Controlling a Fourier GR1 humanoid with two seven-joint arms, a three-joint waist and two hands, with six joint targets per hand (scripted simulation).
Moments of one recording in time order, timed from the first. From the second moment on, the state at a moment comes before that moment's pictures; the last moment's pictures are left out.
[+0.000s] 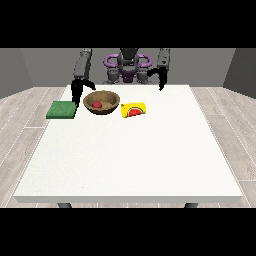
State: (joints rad) left arm -0.21 0.03 -0.22 -1.28 -0.11 0.20 -0.31; right arm -0.33 -0.16 -0.28 -0.98 -0.22 0.07 -0.28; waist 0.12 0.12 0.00
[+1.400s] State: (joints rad) left arm -0.18 0.05 -0.21 -1.50 -0.16 0.12 -0.26; right arm -0.39 -0.13 -0.38 -0.62 -0.31 0.07 -0.61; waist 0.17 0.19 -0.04
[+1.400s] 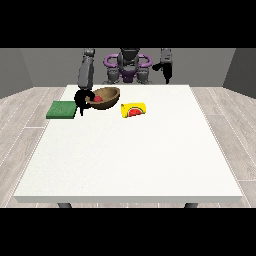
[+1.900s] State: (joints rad) left arm -0.14 0.07 -0.15 -1.43 -0.11 0.09 -0.26; right arm -0.43 -0.14 -0.38 -0.63 -0.36 -0.05 -0.32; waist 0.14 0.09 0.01
